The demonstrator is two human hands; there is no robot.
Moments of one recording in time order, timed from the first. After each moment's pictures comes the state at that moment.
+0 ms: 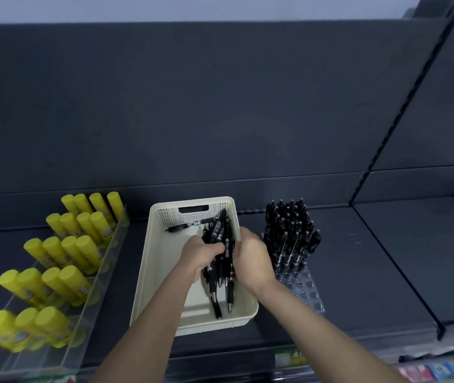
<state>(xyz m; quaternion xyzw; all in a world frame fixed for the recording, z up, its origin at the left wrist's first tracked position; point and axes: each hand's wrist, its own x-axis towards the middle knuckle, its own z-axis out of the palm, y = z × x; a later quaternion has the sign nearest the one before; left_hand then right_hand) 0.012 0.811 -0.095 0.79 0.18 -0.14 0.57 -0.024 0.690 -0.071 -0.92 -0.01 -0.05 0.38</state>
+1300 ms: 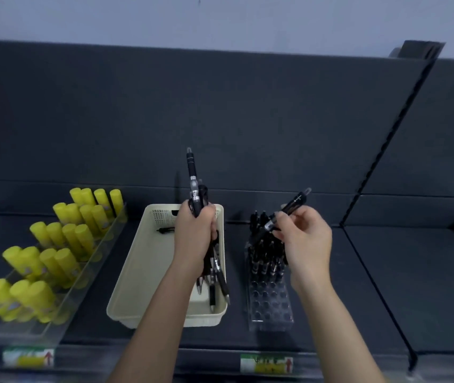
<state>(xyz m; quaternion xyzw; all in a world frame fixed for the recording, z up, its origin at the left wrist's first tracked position) -0.032 0.759 0.002 0.67 0.11 0.14 0.72 -0.053 0.599 0.020 -0.69 0.09 -0.18 0.69</state>
